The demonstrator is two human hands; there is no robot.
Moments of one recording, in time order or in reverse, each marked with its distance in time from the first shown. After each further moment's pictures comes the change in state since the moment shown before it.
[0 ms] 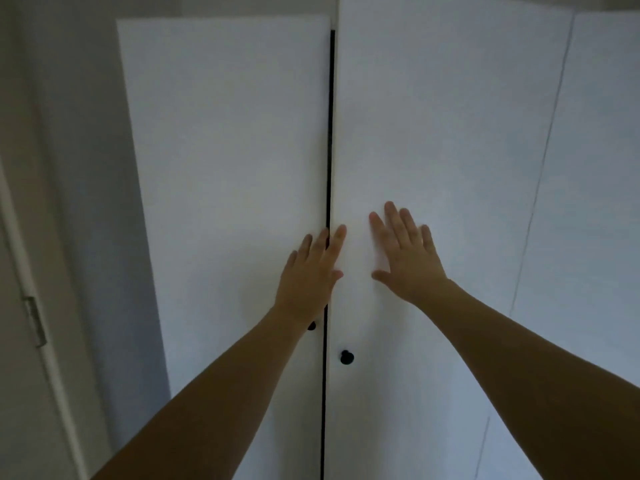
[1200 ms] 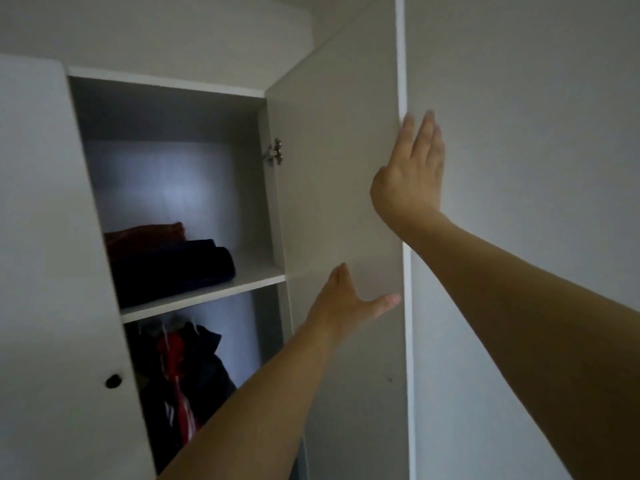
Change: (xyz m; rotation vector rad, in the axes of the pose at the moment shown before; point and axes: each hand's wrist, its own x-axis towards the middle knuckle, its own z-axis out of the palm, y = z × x) left_hand -0.025 0.357 -0.055 -0.955 -0.666 0.081; right_hand -0.181 0.129 -0.282 -0.210 0.576 0.792
